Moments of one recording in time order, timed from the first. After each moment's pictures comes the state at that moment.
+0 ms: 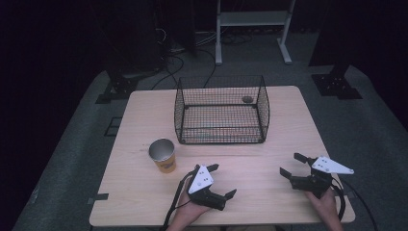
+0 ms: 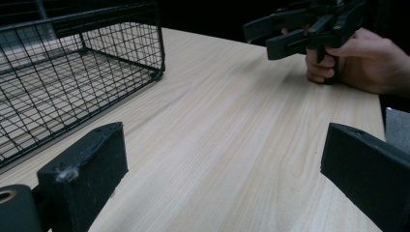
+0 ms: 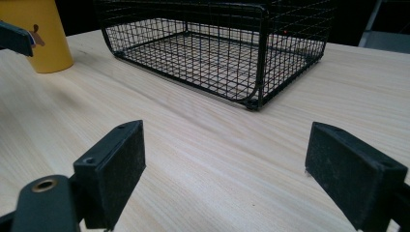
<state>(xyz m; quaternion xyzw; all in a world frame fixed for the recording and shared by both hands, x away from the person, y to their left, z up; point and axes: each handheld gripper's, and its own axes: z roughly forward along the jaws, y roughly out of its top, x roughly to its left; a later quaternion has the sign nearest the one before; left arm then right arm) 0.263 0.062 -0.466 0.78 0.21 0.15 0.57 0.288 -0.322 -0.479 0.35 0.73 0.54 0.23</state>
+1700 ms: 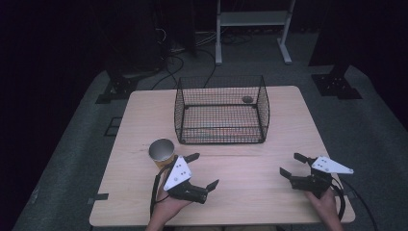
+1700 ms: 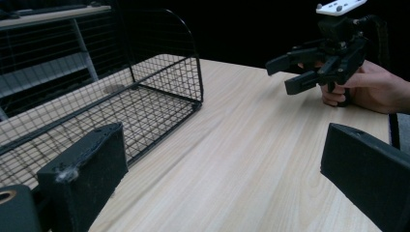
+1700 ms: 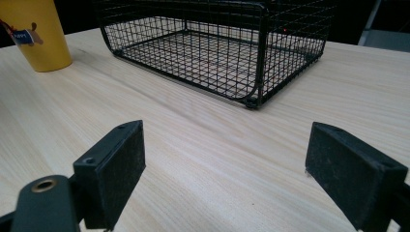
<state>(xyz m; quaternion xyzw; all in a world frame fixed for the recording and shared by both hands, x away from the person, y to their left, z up) 0.256 0.111 -0.408 0.77 0.21 0.21 0.57 0.289 -0.322 -0.479 0.36 0.73 0.54 0.23</state>
